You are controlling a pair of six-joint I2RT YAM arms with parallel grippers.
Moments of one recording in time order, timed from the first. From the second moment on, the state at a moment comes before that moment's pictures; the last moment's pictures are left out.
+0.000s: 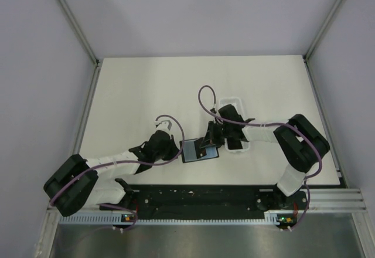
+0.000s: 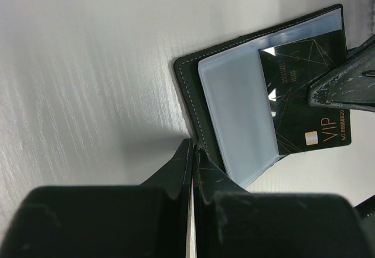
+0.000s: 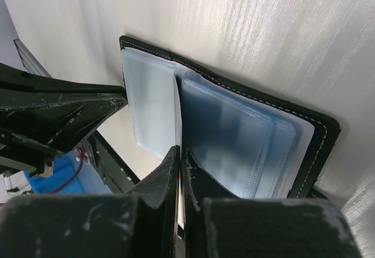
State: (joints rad) left arm -0.75 1.22 0.35 0.13 -0.07 -0.73; right arm 0.63 1.71 0.78 0.04 -0.53 0.74
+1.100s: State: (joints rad) left arm -0.75 1.24 0.36 0.14 -0.07 -0.73; right arm 0.63 1.76 0.71 0.27 -0.63 0.85
